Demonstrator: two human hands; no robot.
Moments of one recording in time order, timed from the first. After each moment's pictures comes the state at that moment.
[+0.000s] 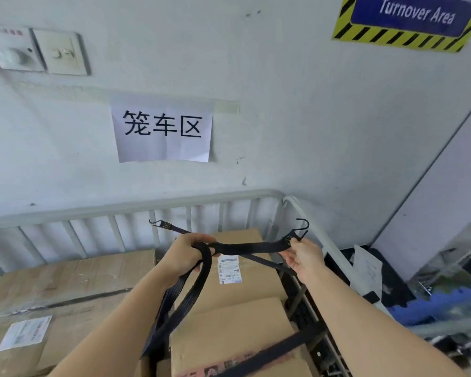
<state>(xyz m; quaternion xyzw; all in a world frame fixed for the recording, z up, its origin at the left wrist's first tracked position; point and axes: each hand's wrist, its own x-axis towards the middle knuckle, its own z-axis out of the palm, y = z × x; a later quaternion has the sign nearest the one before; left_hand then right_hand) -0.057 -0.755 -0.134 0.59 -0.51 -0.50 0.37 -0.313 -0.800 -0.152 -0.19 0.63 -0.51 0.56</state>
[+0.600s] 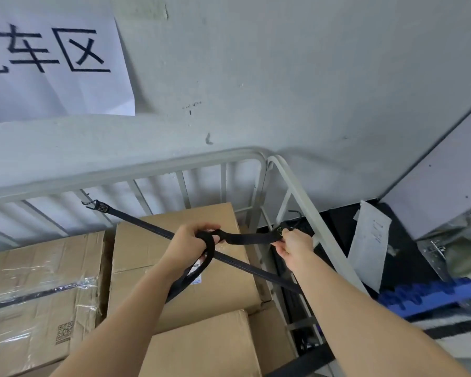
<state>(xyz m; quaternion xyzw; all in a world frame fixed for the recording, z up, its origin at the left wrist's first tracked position) -0.194 -0.915 -0.251 0.64 -0.45 -0.53 0.32 -0.415 -0.960 -0.289 -0.06 0.69 -0.42 0.59</state>
